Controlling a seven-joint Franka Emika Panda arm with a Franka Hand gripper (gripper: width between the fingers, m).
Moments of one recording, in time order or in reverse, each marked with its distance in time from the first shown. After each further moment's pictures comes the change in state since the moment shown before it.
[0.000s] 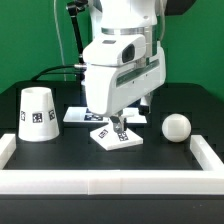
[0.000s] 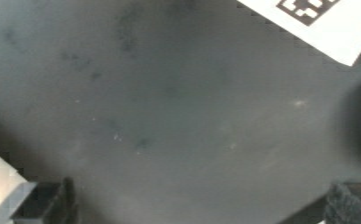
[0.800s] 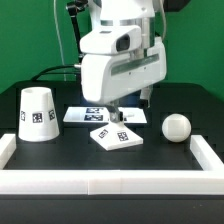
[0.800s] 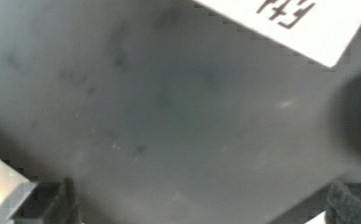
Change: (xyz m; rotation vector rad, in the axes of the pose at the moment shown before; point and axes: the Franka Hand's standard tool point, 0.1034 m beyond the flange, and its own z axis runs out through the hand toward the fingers) arm -0.019 -0.017 -0.014 -0.075 0.037 0.085
